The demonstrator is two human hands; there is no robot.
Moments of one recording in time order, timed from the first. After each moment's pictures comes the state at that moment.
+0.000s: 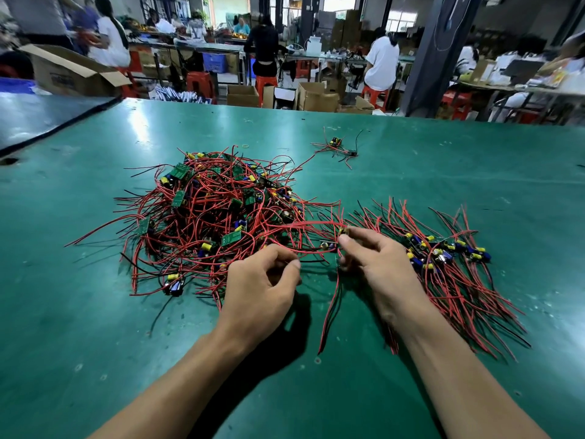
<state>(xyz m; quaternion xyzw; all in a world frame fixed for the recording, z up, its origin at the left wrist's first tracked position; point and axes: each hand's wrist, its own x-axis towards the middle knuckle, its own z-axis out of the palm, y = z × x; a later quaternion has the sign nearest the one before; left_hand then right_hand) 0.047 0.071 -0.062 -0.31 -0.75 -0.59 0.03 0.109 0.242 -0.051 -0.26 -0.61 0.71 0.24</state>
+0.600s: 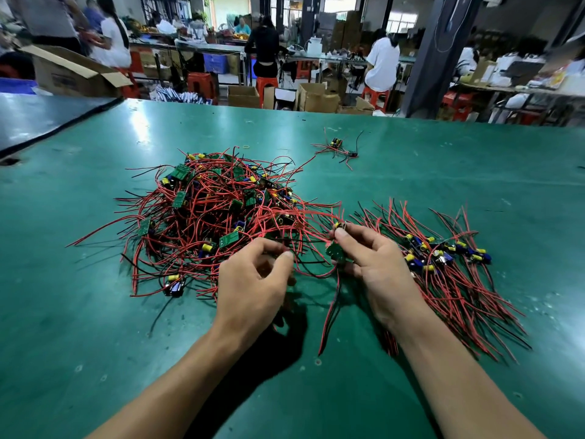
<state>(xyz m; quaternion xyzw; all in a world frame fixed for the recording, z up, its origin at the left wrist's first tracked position) 0.045 0.069 -0.054 -0.24 -0.74 -0.63 0.00 0.107 0.231 -0.045 -0.23 -0.60 0.72 0.26</state>
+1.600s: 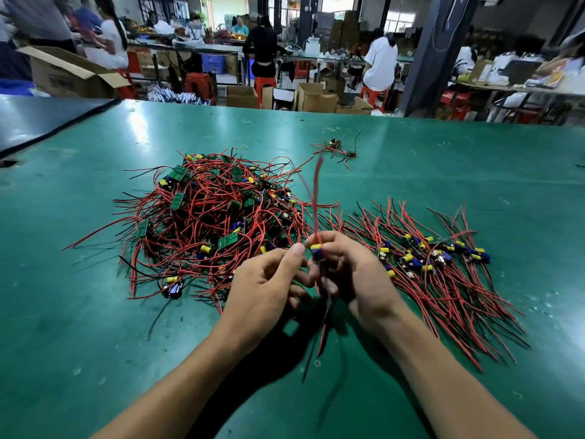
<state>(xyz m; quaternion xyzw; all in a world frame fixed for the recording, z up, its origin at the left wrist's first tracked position) 0.054 0.076 -0.051 -0.26 -0.66 -0.69 -0.15 0.112 0.208 -0.038 -0.13 -0.60 0.78 0.14</state>
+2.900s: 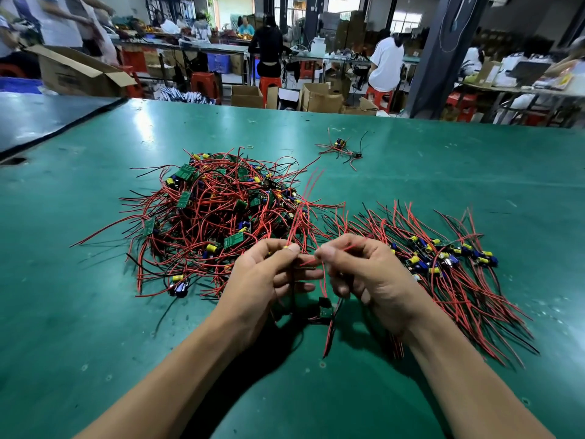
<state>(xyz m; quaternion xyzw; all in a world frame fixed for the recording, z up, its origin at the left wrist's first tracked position) 0.040 0.074 -0.041 -0.13 -0.51 -0.79 -0.30 0.121 0.222 -0.035 -0.04 -0.64 0.76 0.12</state>
